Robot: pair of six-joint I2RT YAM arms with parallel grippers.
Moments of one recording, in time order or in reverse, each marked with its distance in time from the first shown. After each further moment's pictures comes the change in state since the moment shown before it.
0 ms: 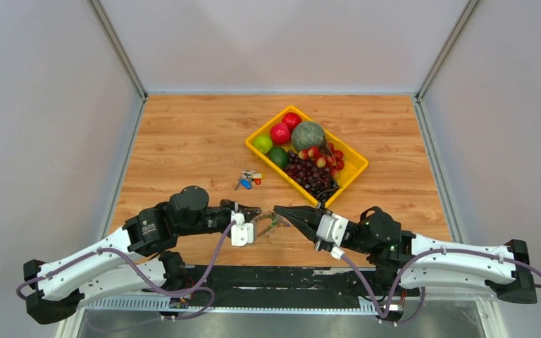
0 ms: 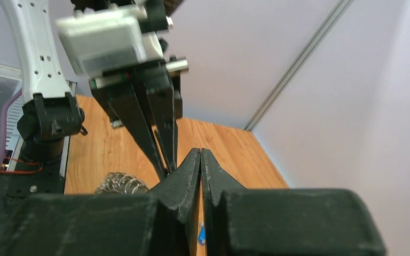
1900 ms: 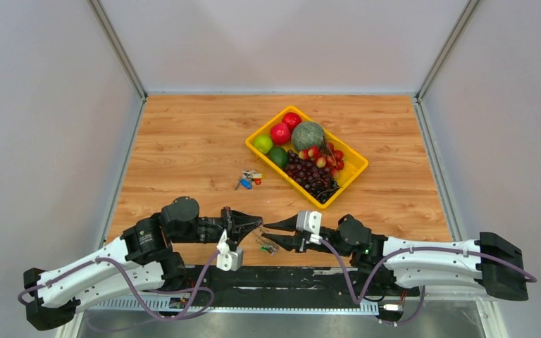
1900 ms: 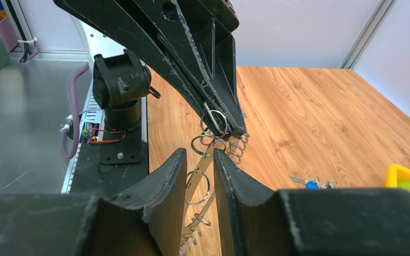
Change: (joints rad) left arm 0.000 -0.153 -0.170 0.137 0.177 0.261; right arm -0.046 0.177 -0.232 0.253 -0.083 0.404
